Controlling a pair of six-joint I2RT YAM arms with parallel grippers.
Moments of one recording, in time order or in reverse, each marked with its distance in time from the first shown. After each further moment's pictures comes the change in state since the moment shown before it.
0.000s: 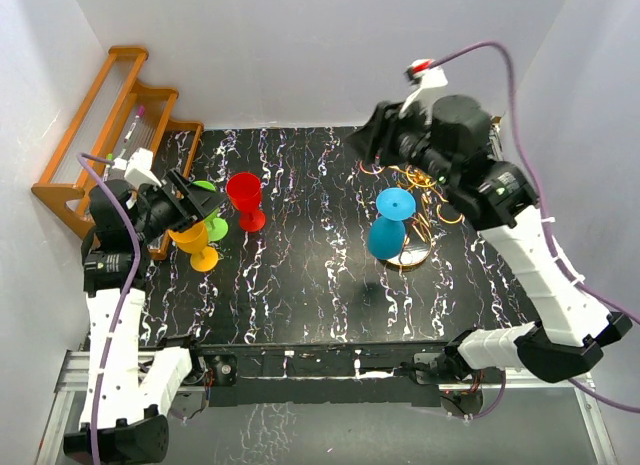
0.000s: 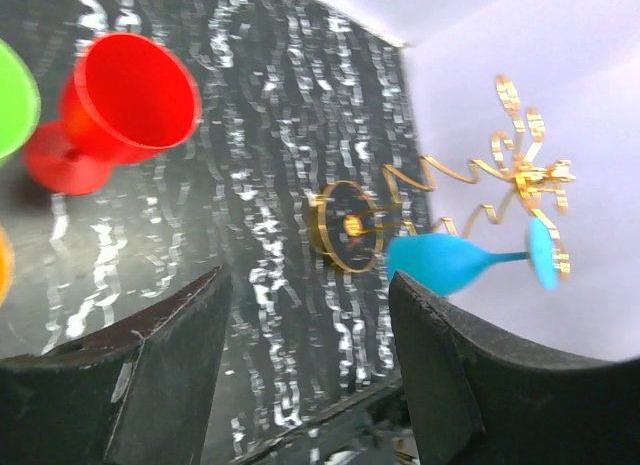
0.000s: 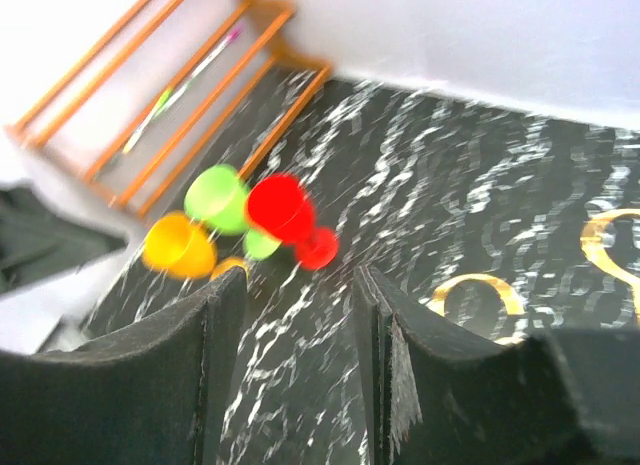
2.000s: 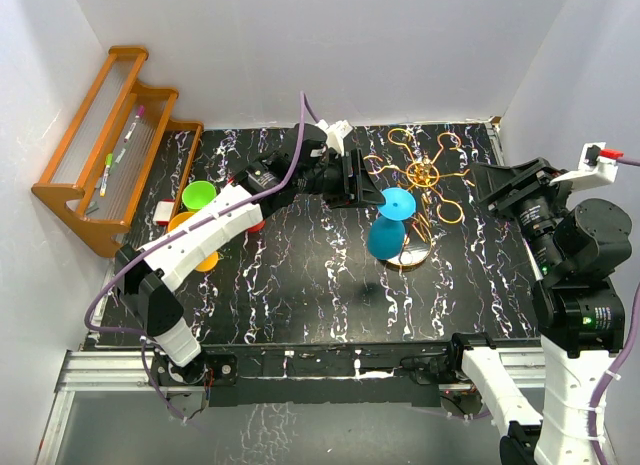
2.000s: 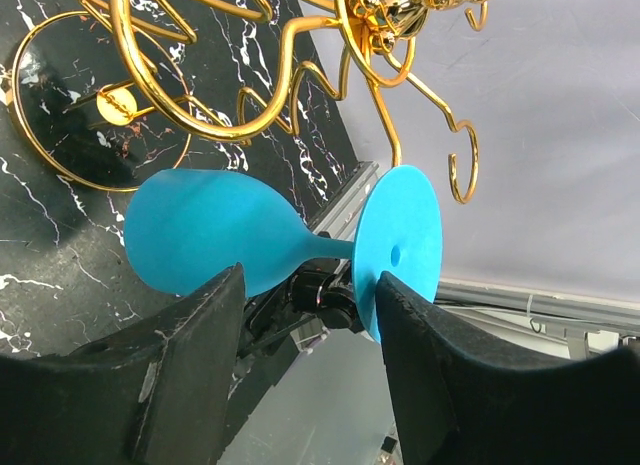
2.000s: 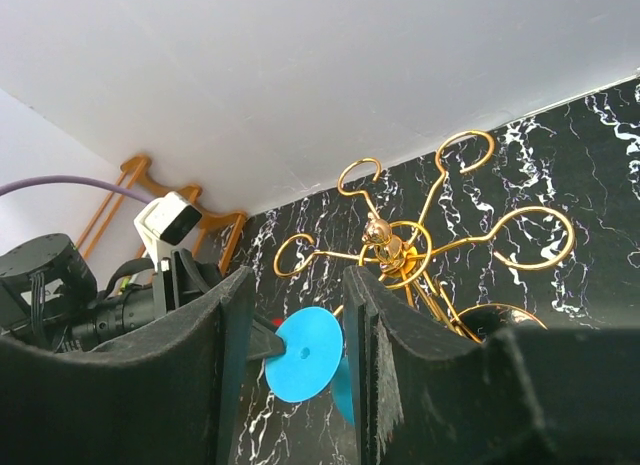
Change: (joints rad) left arm -0.900 0.838 0.553 0.175 -0.144 -0.231; right arm -0.680 -0.577 -0.336 -0.044 -0.116 0.262
